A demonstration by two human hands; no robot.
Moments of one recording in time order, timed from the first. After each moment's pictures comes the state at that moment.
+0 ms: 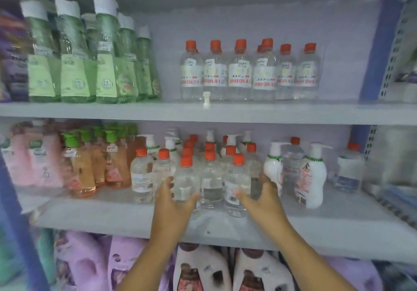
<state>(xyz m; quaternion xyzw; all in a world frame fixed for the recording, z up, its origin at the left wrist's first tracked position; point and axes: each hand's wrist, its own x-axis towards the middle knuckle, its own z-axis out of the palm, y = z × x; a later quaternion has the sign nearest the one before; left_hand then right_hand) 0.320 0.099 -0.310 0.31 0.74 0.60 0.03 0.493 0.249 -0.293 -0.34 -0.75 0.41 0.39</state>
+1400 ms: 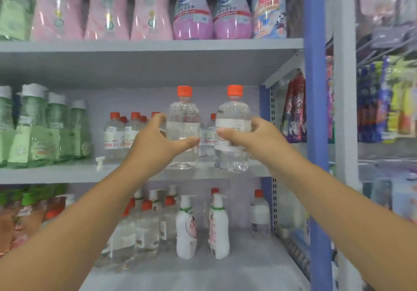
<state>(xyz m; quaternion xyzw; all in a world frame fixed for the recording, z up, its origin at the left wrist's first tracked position) 0.521 0.177 -0.036 0.48 0.68 0.55 -0.12 0.733 0.290 -0.028 -0.20 -0.76 0.36 0.50</state>
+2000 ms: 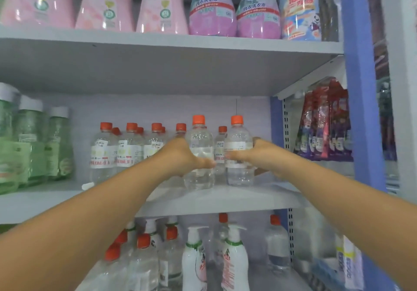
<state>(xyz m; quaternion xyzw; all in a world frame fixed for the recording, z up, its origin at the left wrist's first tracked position) 0.443 0.274 -0.001 0.56 0.76 0.34 -0.04 0.641 0.392 0.000 -0.36 -0.81 0.29 0.36</state>
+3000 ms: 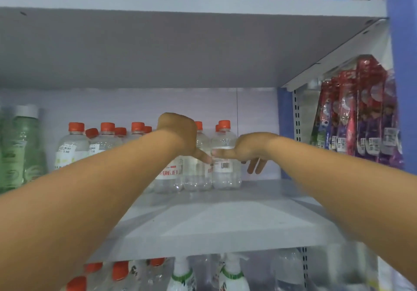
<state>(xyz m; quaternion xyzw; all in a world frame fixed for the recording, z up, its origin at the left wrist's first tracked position) 0.448 0.366 0.065 0.47 0.82 -0.04 -0.32 0.585 0.483 0.042 -0.44 -0.88 0.13 0.14</state>
